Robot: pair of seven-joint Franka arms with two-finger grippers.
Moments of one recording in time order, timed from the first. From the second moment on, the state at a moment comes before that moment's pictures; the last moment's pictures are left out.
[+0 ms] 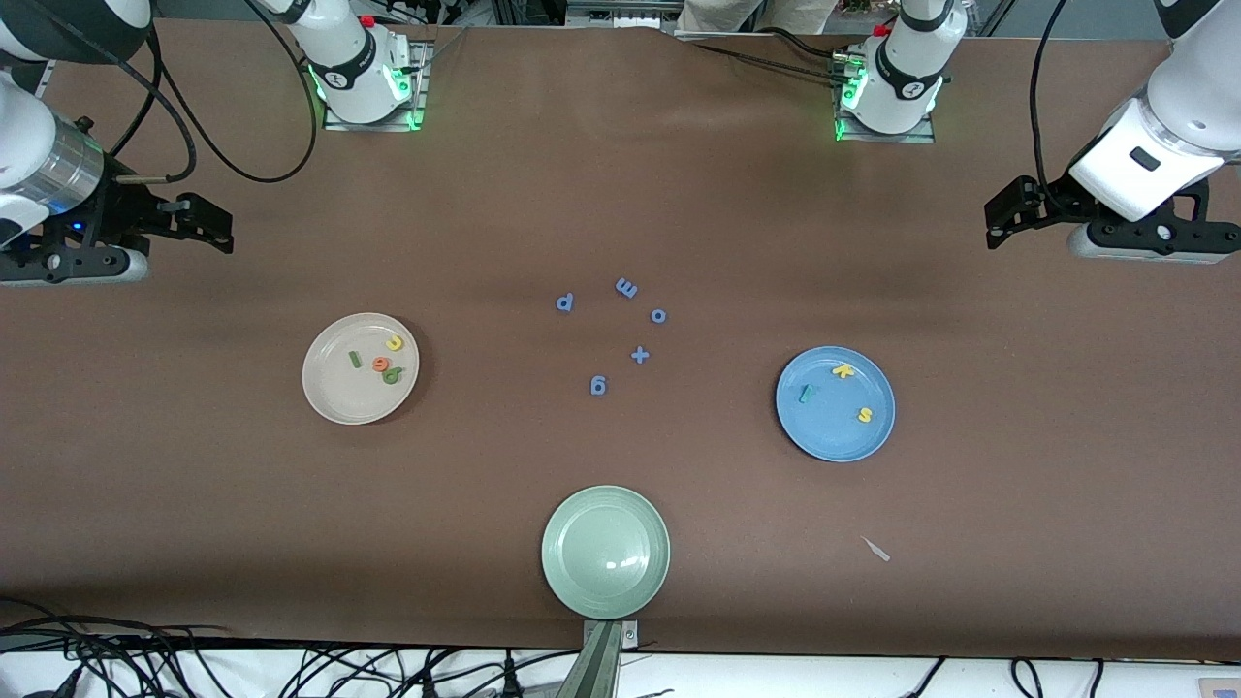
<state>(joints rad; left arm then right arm) -0.11 -0.04 -0.02 -1.70 0.02 1.65 -0.07 0.09 0.05 0.00 -1.61 -0.03 1.56 0.02</state>
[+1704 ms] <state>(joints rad) -0.11 -0.04 -0.02 -1.70 0.02 1.65 -0.07 0.09 0.07 -0.02 -1.54 -0.03 1.47 -0.01</state>
